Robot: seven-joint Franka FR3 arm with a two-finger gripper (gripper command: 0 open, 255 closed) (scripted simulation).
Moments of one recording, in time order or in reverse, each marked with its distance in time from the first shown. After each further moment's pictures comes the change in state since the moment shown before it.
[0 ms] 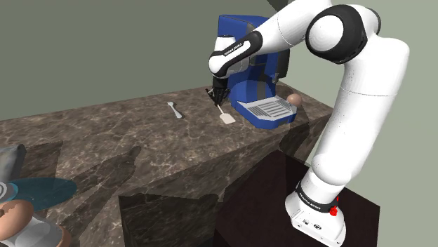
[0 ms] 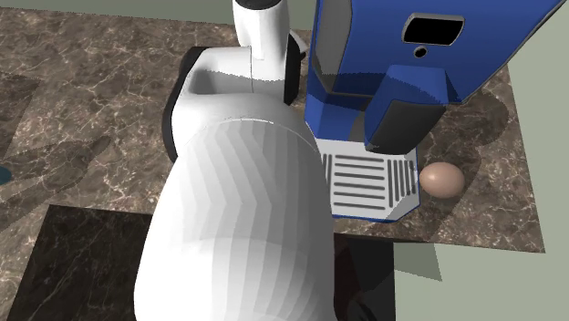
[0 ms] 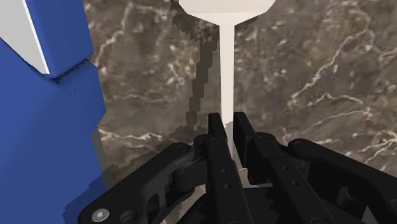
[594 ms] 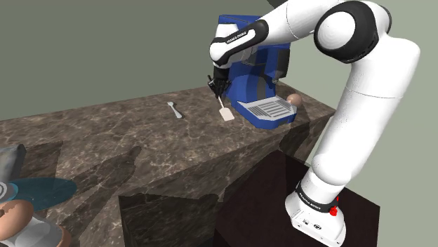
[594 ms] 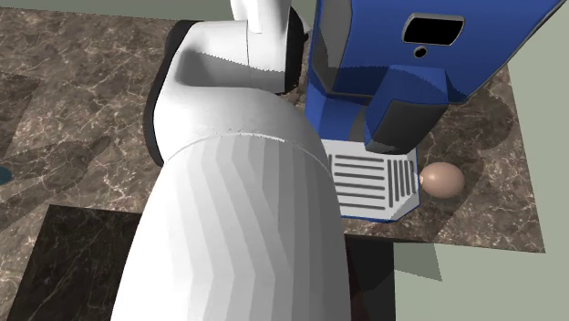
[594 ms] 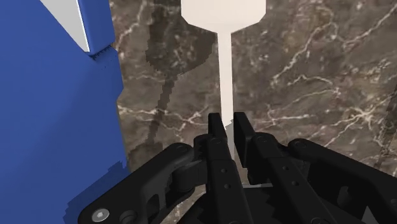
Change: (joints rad) arm 0.000 -0.057 -0.002 0.054 -0.003 -0.111 0.000
